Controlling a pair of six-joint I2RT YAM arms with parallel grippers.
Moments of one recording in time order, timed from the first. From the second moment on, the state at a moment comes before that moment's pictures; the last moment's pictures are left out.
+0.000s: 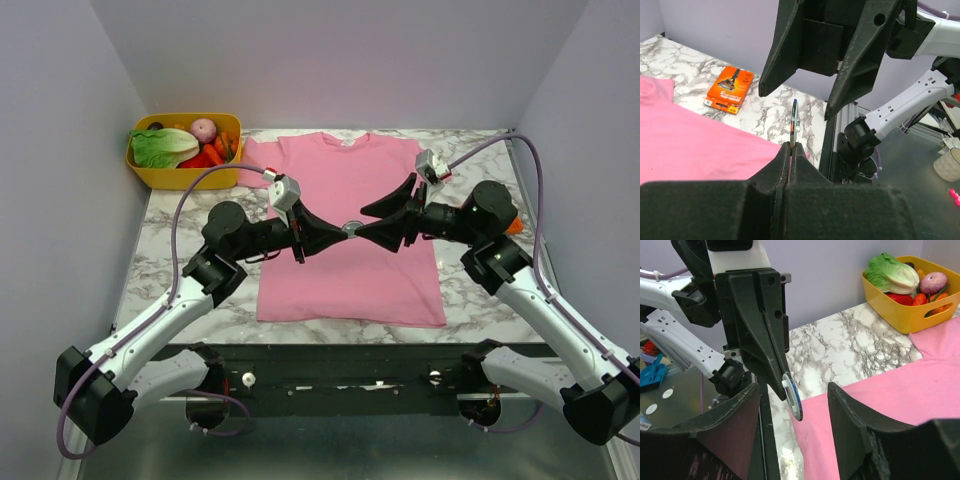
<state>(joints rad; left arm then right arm) -0.65 1.01 0.82 0.35 0.69 -0.41 0.53 1.01 0.95 0.16 -0.78 0.29</state>
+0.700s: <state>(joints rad) -0.65 0.98 0.82 0.32 0.69 -0.39 0.53 1.07 0.95 0.18 -0.86 0.33</state>
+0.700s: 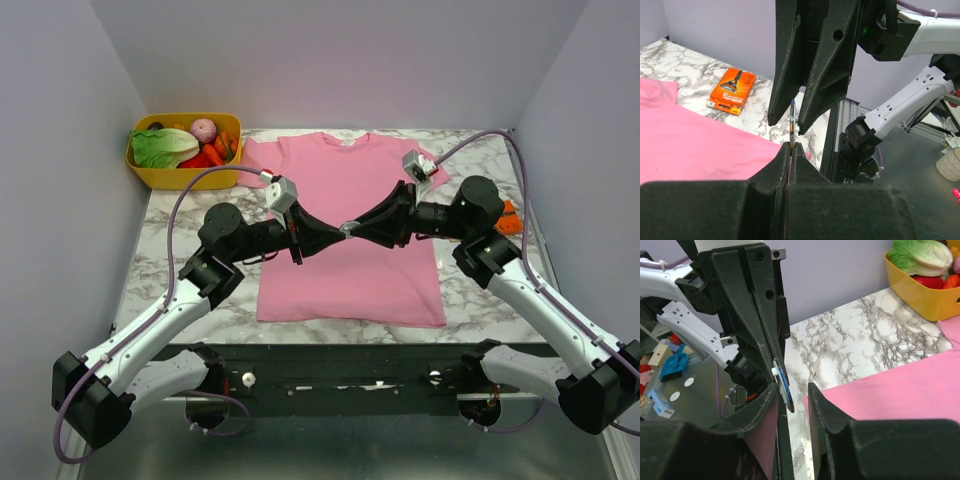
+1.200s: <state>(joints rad) -0.64 0.99 0.82 0.30 0.69 -0.39 0.53 1.11 0.98 0.17 -0.92 0.34</state>
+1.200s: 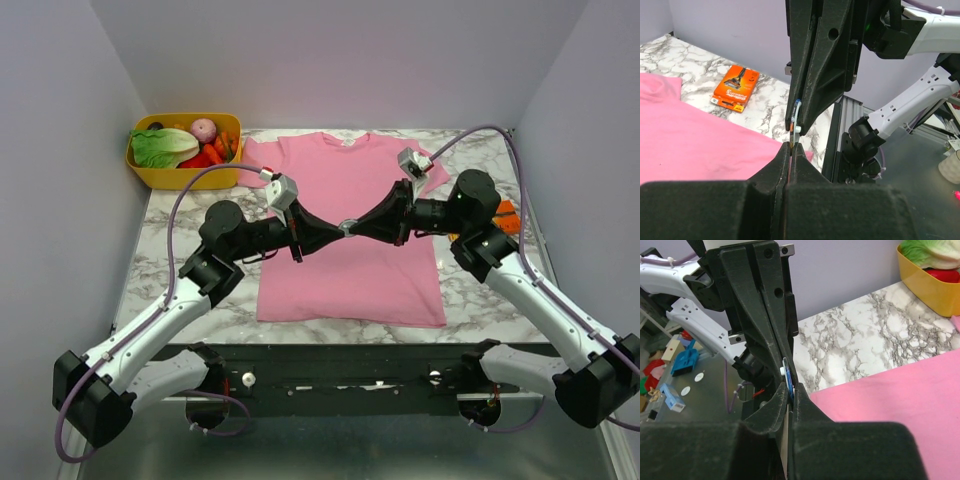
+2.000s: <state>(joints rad) -0.67 1.08 0.96 0.03 0.56 -0.26 0.54 1.20 1.16 -0.25 -0.73 0.15</state>
